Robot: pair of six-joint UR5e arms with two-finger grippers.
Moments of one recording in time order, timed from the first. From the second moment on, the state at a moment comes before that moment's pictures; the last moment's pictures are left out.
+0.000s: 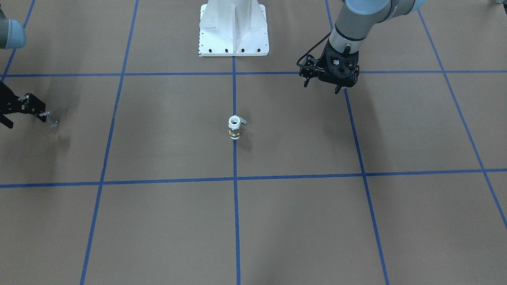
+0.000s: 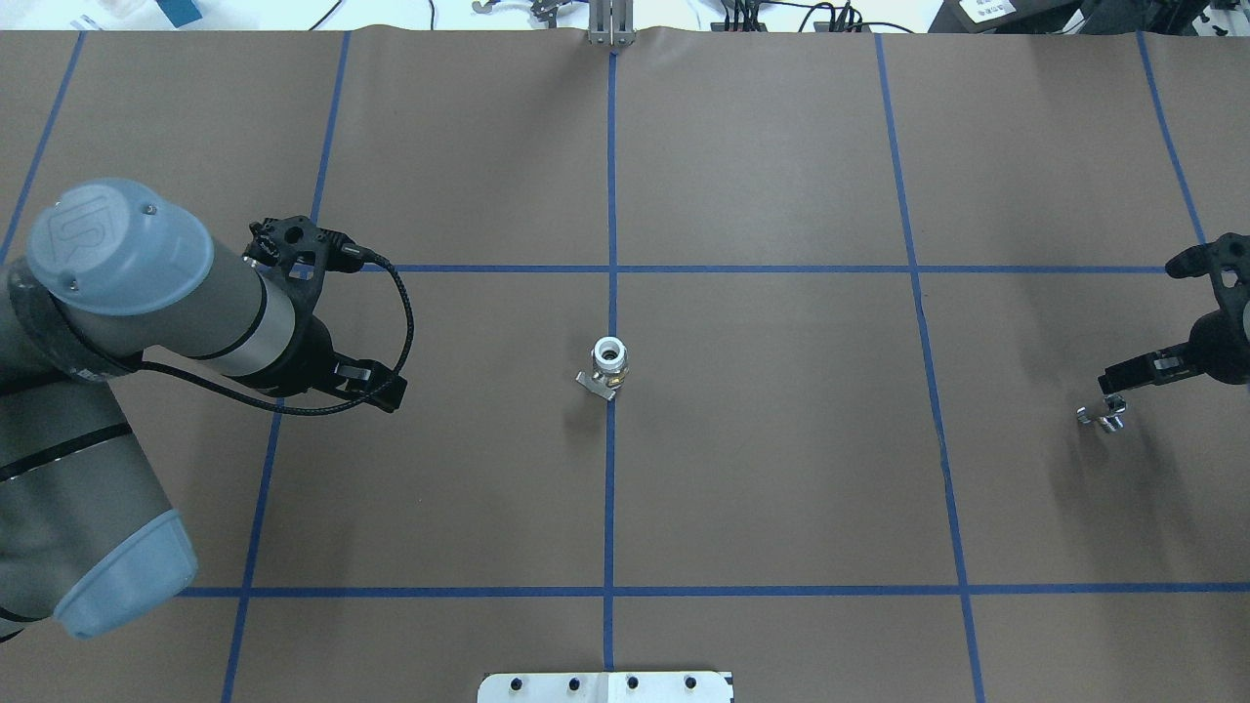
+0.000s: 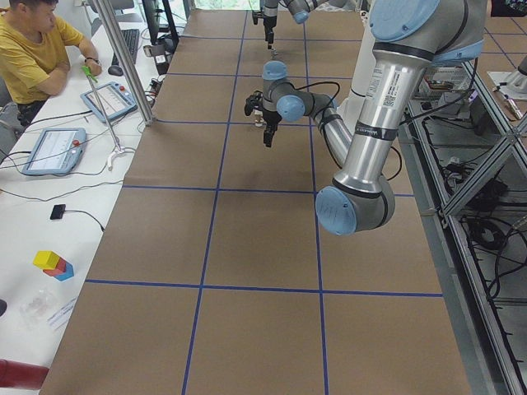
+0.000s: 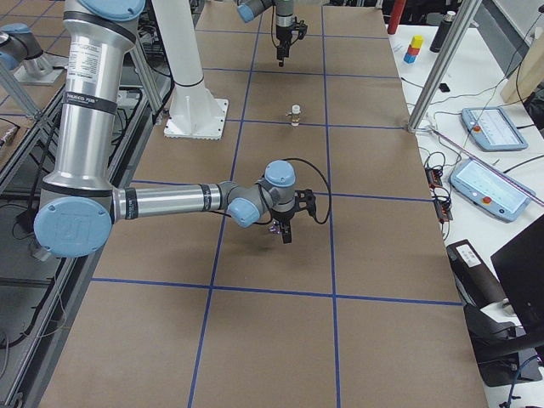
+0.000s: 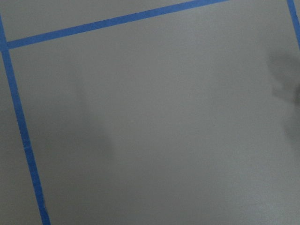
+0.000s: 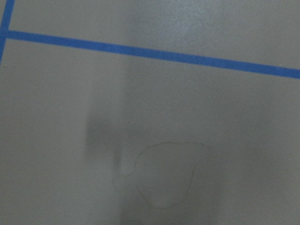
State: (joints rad) left arm -0.63 -1.89 -2.07 -1.53 -2.00 -0.89; right arm 0.98 -1.75 1.75 -0.99 2.15 0.61
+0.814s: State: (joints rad) left arm -0.63 -1.89 -2.06 -1.53 -2.00 -0.89; right arm 0.90 -1.75 1.76 -0.98 2.11 0.66
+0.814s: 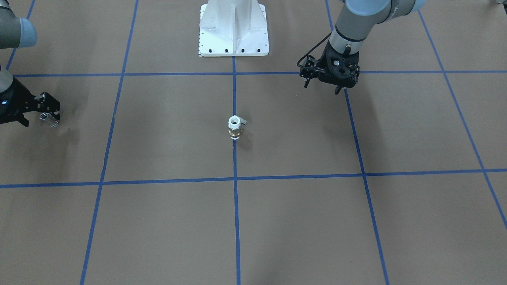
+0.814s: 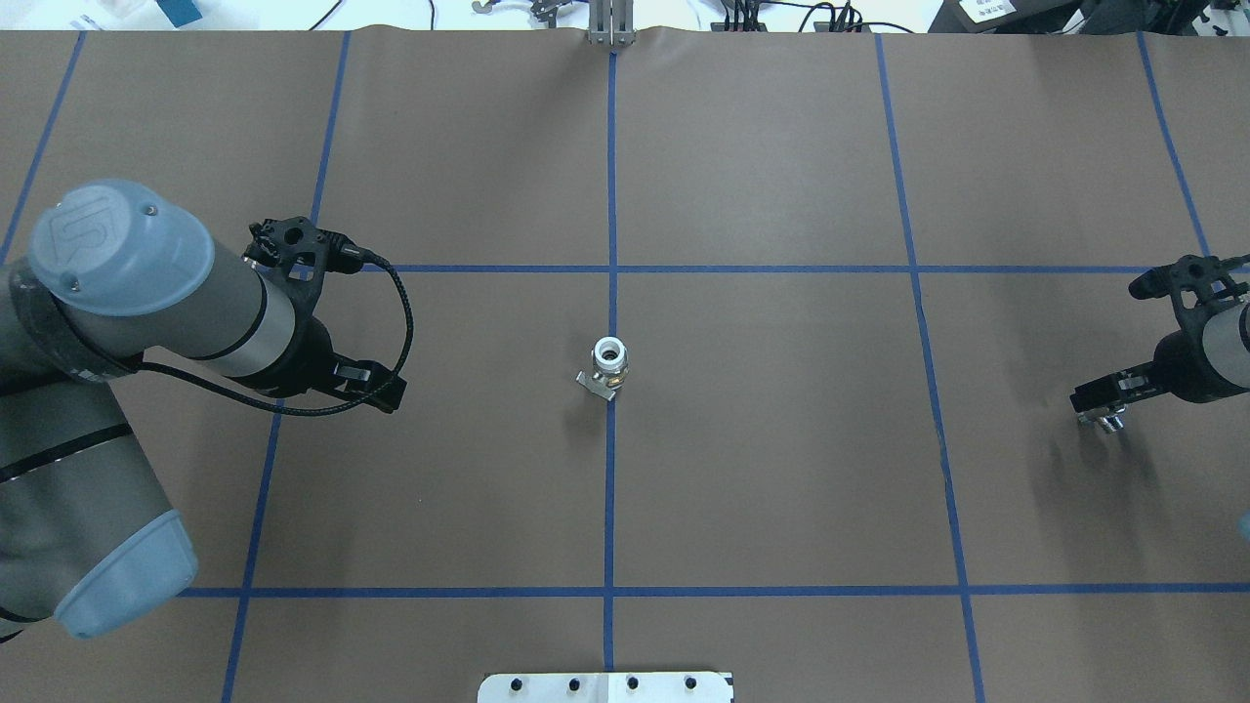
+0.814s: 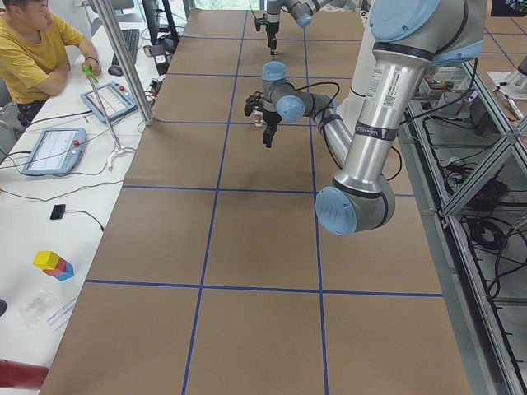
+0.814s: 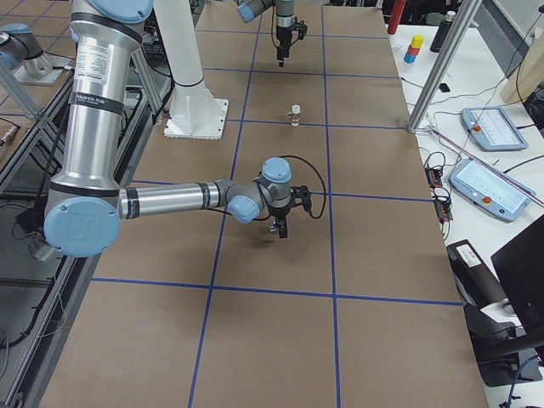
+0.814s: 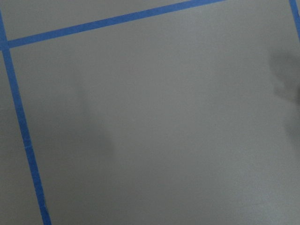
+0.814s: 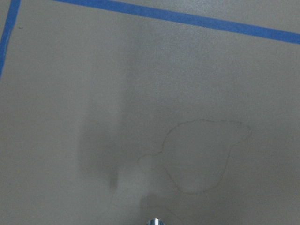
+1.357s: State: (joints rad) left arm -0.63 -1.89 -2.06 -1.53 -2.00 -0.89; right arm 0.89 -1.75 1.76 -0.98 2.11 0.66
